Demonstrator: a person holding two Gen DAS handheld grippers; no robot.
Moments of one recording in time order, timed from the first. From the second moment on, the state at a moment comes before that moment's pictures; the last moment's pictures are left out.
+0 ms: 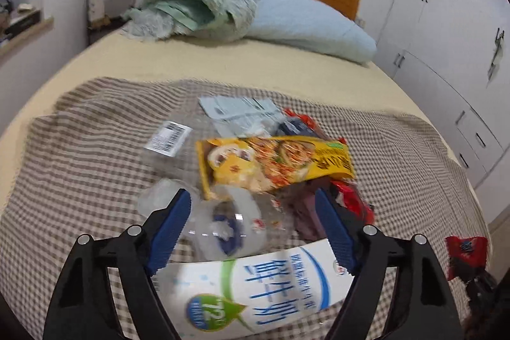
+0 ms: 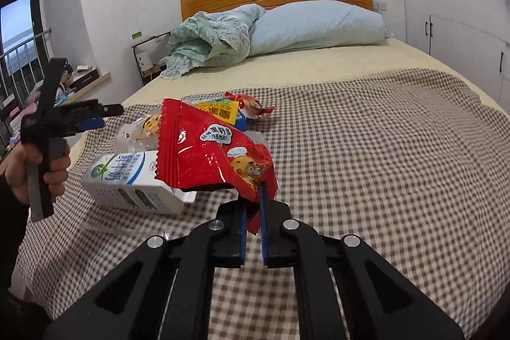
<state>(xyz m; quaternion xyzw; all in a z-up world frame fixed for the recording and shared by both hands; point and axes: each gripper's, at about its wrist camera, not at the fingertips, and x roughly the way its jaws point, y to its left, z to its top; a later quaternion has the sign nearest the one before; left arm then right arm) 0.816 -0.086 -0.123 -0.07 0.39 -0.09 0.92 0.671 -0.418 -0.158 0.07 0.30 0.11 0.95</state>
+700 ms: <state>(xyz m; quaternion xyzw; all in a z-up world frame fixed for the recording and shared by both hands) 0.728 -0.088 -0.030 -0.08 0.36 -0.15 0.92 0.605 -0.419 -0.137 0.12 0.30 0.12 0.94</state>
